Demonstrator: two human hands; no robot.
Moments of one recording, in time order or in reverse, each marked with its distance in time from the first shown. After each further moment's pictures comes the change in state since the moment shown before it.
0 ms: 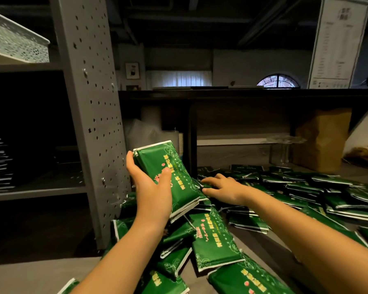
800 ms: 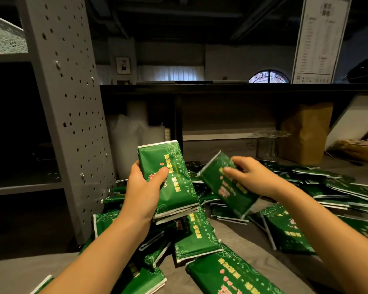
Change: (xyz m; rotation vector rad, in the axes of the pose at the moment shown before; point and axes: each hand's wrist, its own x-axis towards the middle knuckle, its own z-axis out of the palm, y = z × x) left_hand -0.009 0.000 0.008 -0.037 -0.157 -0.204; right_hand -0.086 0.024 -0.038 0.420 0.324 -0.056
